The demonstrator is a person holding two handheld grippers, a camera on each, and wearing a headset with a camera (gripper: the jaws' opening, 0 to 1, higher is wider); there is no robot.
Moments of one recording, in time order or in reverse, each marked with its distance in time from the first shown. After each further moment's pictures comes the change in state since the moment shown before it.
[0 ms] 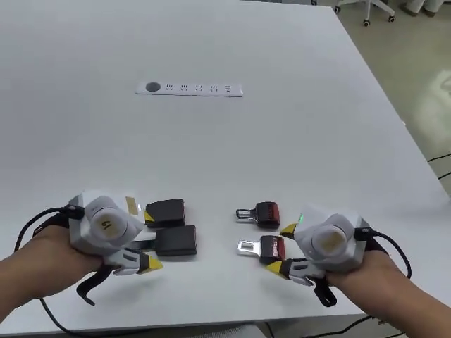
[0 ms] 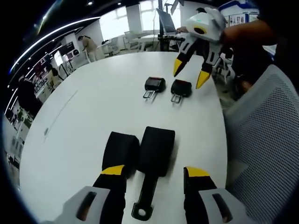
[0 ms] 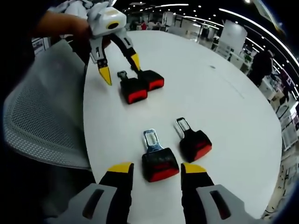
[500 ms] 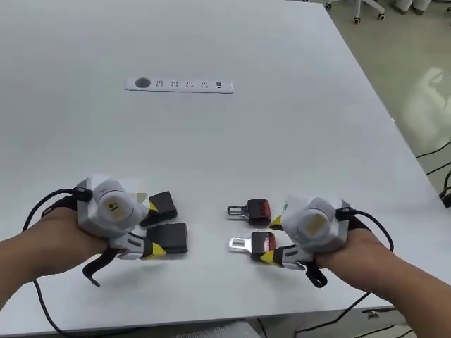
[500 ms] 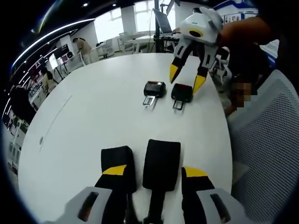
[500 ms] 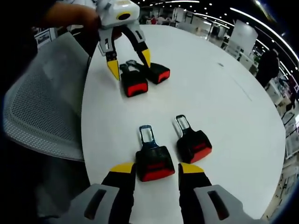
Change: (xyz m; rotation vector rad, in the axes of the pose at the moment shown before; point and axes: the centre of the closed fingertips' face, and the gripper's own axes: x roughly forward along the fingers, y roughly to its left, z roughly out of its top) left arm 0.017 0.009 0.013 0.030 -0.008 -0.049; right arm 0.010 -0.011 -0.004 -0.056 0.050 0.061
